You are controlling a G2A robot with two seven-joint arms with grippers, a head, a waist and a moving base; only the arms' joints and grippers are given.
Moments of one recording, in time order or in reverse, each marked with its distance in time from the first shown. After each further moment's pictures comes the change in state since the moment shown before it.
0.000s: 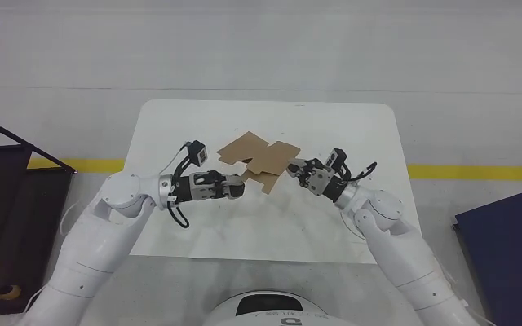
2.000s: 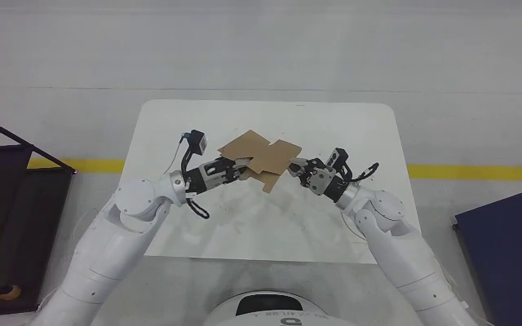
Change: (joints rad) left arm 0.005 -0.045 0.053 -0.078 0.105 -0.036 0.349; right arm -0.009 -0.003 0.010 -0.010 -0.007 0.000 0.004
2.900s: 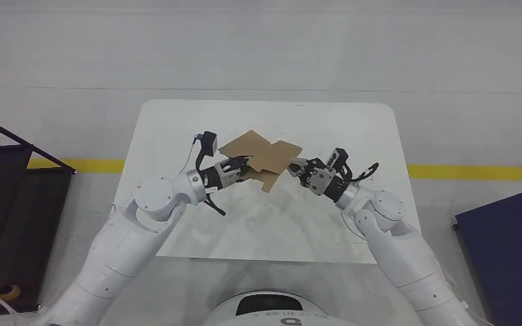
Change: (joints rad) left arm -0.059 -0.040 0.096 0.013 0.002 0.099 0.108; right arm 0.000 0.000 0.000 0.000 0.000 0.000 0.000
